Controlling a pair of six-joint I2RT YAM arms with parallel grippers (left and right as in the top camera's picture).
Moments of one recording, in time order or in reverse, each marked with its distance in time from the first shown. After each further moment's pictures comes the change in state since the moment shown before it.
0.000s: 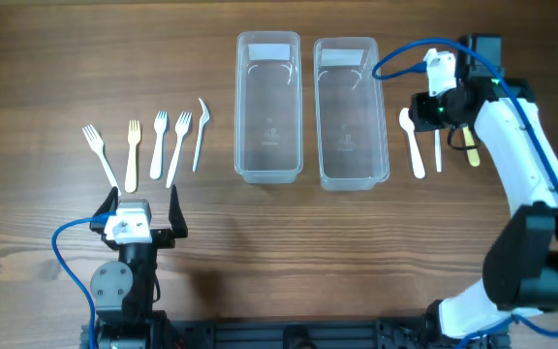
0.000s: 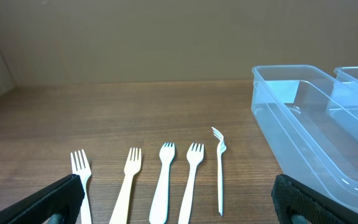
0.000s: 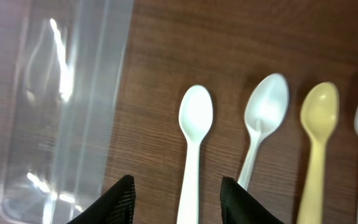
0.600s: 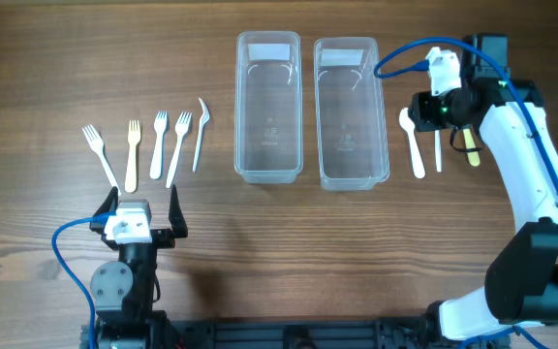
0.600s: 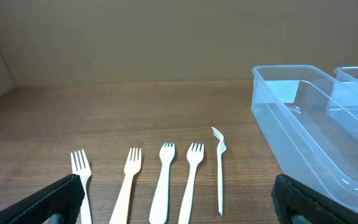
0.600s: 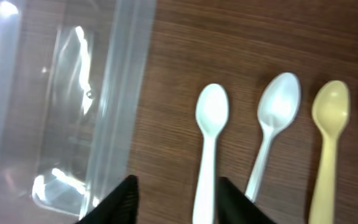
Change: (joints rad) left arm 0.000 0.000 0.000 0.000 0.000 0.000; right arm 0.000 -0.069 0.006 -0.042 -0.041 0.019
